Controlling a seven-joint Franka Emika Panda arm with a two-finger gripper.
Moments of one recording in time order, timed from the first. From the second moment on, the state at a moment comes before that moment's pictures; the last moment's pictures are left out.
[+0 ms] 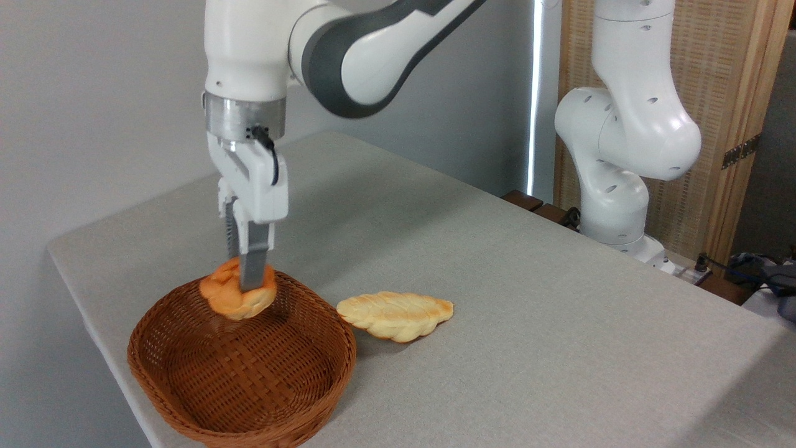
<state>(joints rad) -0.12 0.02 -0.09 -1.91 -0.03 2.21 0.74</state>
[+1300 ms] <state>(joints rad) -0.22 -0.15 -0.10 -2.10 -0.03 1.87 0.74</state>
